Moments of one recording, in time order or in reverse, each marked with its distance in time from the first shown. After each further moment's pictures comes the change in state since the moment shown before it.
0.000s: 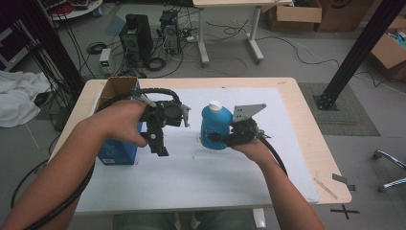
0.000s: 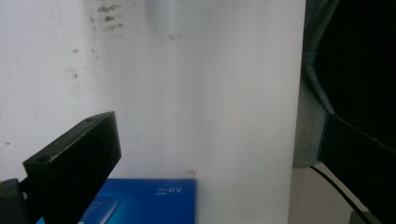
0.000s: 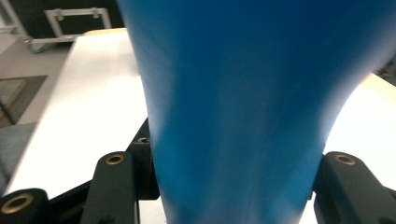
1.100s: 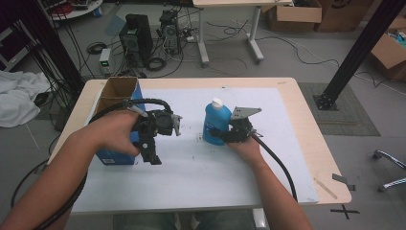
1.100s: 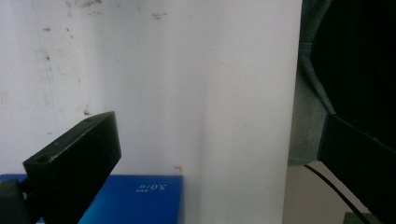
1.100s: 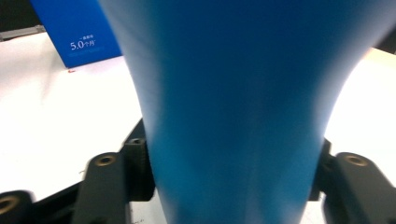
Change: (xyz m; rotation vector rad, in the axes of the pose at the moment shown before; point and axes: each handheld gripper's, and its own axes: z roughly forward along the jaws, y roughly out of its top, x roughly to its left) left arm -0.011 -0.024 0.022 -0.004 -0.019 -0.019; right arm -0.041 -0.057 0.028 -0.027 -0.181 0.158
